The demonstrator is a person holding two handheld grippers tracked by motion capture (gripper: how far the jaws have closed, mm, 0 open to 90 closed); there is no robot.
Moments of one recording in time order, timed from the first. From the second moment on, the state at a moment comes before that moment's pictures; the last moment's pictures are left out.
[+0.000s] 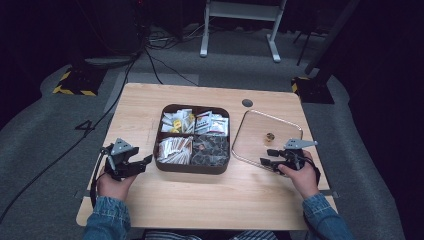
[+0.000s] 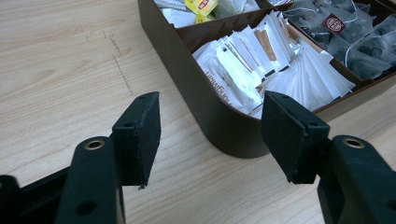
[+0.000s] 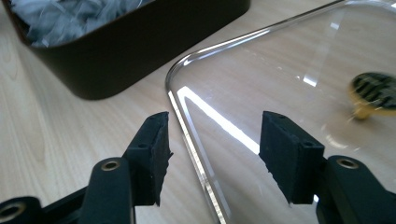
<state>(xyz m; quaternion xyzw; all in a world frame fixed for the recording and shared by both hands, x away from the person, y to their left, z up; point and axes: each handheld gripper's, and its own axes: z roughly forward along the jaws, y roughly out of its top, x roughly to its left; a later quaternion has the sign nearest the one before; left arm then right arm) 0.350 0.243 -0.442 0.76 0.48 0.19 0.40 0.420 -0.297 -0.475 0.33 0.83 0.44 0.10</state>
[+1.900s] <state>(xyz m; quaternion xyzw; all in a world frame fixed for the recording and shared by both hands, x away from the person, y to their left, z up) 0.410 0.181 -0.438 0.82 0.47 0.16 0.29 0.379 -0.257 -0.504 0.25 0.87 0.40 0.12</state>
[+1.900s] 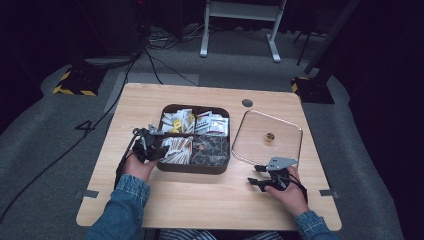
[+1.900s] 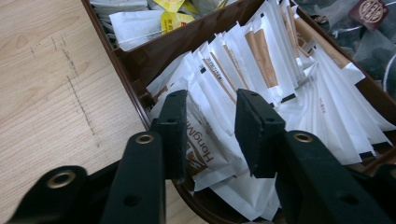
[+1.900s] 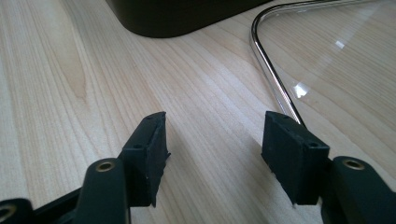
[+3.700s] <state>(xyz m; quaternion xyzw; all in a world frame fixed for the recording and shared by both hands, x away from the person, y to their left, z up) 0.395 0.208 -0.410 0.77 0.43 0.08 0.47 0.378 -0.258 -0.504 0.25 0.87 0.40 0.12</state>
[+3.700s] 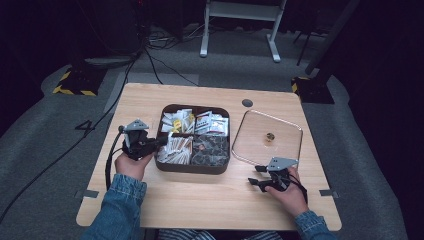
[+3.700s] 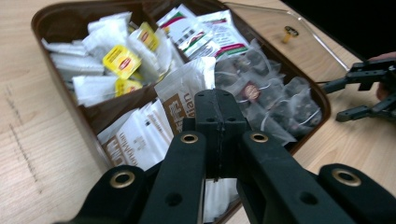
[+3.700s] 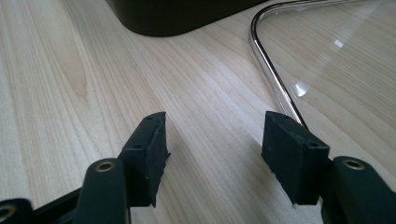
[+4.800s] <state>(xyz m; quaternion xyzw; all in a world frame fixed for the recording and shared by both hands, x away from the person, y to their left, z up) 0.345 0.142 -0.385 0.82 0.31 0.04 0.49 0.378 -0.258 -0.504 0.25 0.87 0.40 0.12</state>
